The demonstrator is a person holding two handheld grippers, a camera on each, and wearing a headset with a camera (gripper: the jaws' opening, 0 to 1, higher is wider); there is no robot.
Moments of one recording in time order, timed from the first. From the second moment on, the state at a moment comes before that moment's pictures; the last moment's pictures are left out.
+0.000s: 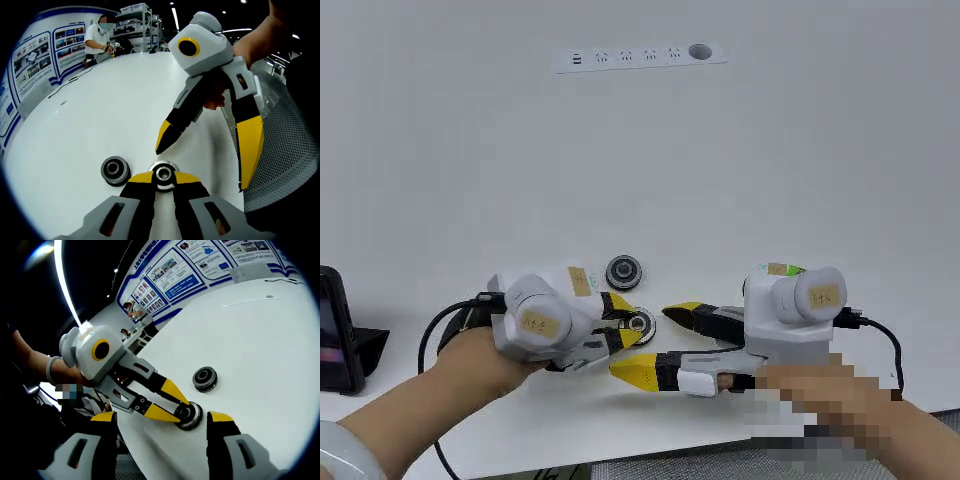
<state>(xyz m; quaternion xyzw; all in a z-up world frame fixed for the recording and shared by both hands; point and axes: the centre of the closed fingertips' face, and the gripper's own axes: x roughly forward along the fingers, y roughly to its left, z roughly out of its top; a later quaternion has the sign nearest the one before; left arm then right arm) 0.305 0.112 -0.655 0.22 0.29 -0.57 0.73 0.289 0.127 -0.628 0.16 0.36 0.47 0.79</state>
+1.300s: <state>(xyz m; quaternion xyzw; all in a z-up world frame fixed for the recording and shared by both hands) 0.305 0.113 -0.655 0.21 0.29 -0.57 0.73 0.288 0.137 -0.632 0.18 0.39 0.49 0.76</state>
